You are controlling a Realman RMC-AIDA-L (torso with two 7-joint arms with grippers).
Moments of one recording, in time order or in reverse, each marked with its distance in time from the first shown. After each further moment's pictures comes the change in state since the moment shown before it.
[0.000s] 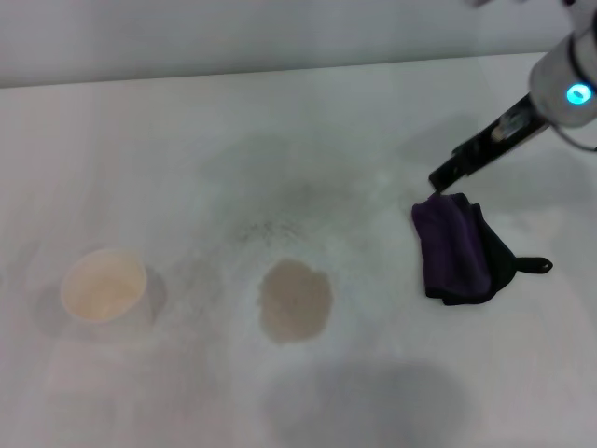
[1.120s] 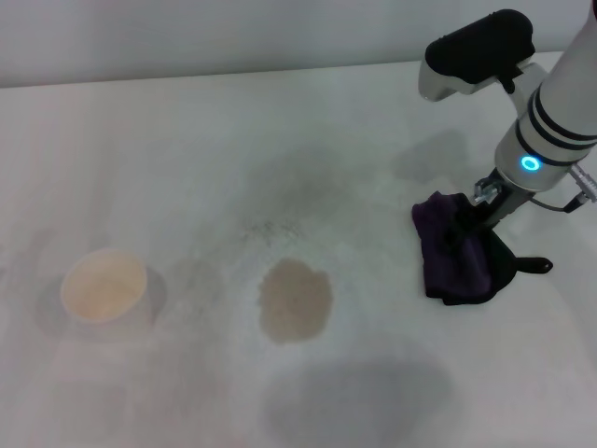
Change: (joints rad) left arm -0.029 0.003 -0.003 0.000 0.000 -0.008 0.045; right arm 0.098 0.002 -0.141 0.428 -0.044 -0.191 0.072
